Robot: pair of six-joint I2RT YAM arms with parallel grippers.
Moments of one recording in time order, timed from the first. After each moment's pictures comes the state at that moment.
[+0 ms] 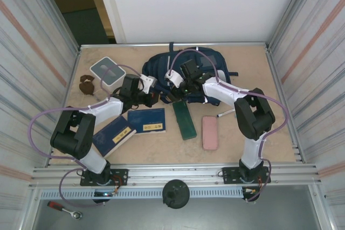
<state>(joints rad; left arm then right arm) -0.40 1.59 0.85 0.02 0.45 -0.11 0.60 1.89 1.36 -0.37 -0.35 -0.30</state>
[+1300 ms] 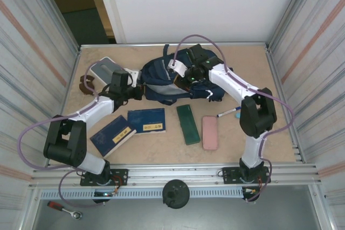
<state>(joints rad) -0.28 1.48 0.86 -0.09 0.19 -0.14 0.53 1.92 1.66 -0.70 -0.45 -0.57</state>
